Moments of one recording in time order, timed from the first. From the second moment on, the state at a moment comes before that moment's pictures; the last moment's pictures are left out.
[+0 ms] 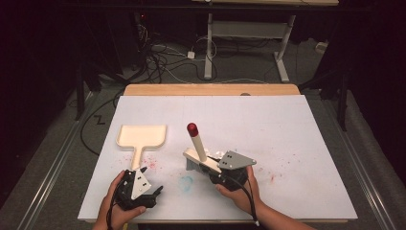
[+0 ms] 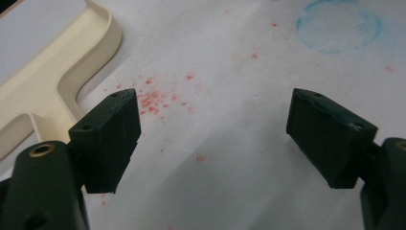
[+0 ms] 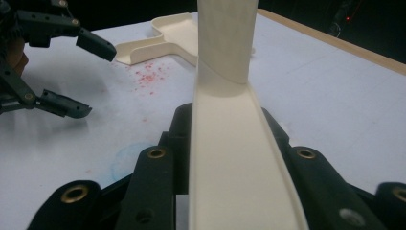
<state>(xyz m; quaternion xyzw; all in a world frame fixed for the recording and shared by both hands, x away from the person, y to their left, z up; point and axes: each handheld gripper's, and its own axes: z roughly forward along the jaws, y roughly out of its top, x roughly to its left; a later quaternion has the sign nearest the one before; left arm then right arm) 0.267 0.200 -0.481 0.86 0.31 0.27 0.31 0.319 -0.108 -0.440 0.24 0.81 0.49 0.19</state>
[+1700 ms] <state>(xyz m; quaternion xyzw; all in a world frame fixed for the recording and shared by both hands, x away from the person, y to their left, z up) 0.270 0.190 -0.483 0.87 0.29 0.26 0.30 0.307 -0.201 -0.430 0.22 0.84 0.48 0.13</state>
